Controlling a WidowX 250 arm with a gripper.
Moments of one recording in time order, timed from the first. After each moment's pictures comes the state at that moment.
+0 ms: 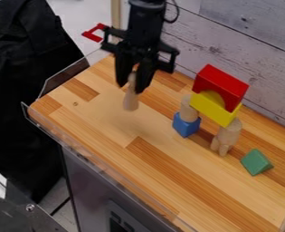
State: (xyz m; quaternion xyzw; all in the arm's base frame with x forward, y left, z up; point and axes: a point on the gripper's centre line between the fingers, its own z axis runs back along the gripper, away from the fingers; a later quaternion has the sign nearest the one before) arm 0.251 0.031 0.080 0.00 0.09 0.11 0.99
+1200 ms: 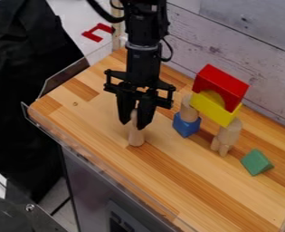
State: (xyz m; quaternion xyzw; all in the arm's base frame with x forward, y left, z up) arm 0.262 0.017 0.025 -0.06 0.12 0.06 0.99
